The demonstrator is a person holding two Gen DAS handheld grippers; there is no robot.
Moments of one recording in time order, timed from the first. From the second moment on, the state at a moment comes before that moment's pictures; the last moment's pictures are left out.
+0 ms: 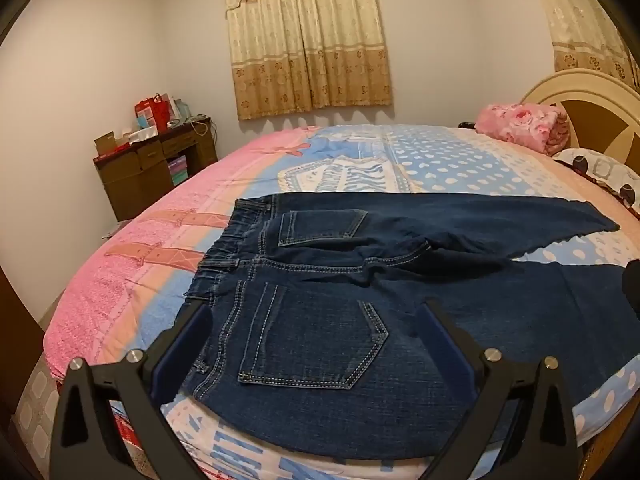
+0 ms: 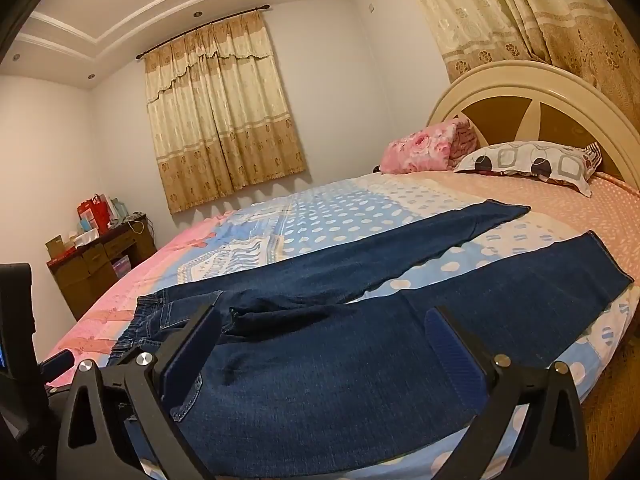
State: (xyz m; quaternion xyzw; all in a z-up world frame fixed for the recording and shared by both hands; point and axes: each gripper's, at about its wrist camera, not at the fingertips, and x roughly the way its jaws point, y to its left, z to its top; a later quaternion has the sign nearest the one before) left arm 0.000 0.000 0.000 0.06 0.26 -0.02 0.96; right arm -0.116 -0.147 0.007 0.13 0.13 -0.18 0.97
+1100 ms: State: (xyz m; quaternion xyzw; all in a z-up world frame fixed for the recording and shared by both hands) left arm -0.002 0.003 -0.013 0.05 0.28 -0.02 0.96; right arm -0.114 -0.145 0.002 0.13 0.15 -0.19 0.96
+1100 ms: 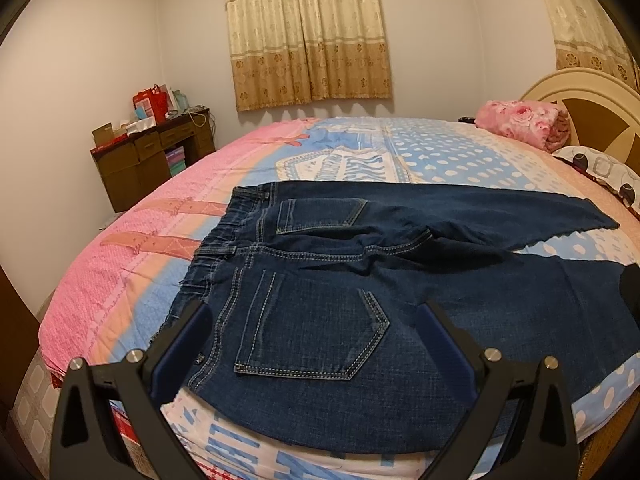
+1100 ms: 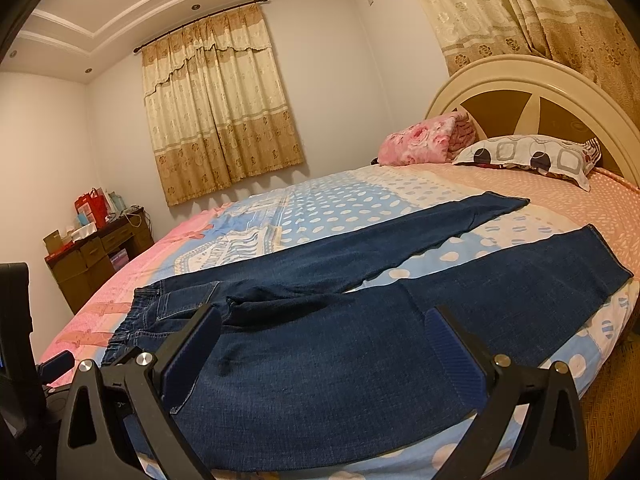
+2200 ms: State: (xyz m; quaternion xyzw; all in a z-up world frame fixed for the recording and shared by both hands) left arm -0.002 0.005 -0.014 0.05 0.28 -0.02 0.96; right arm -0.112 -0.142 -0.002 0.13 0.16 -0.19 0.96
